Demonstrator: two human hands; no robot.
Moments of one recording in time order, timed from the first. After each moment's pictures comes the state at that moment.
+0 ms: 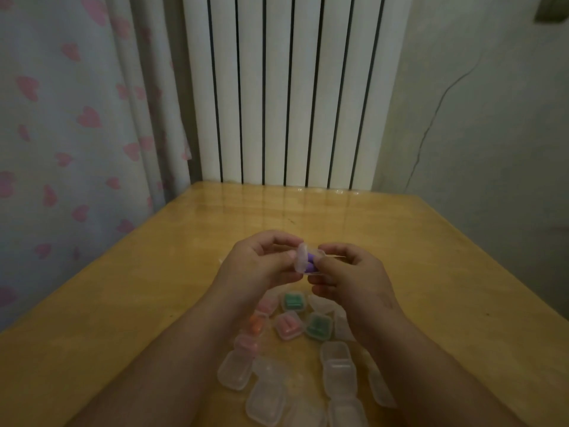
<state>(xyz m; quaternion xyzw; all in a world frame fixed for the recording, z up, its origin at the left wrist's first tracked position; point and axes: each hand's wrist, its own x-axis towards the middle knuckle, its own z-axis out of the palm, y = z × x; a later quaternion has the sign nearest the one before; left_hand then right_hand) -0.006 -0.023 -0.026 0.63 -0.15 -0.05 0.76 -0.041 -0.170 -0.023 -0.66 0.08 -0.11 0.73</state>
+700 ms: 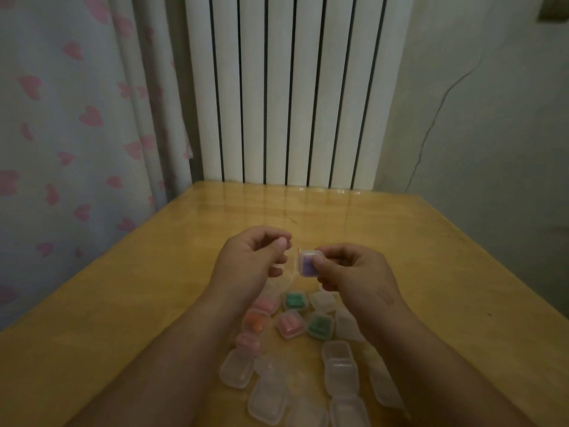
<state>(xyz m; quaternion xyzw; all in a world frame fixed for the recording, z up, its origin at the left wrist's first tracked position) -0.001 -0.020 -0.026 0.70 -0.10 0.06 0.70 -0.044 -0.172 -0.019 -0.76 0.06 -0.15 0.63</state>
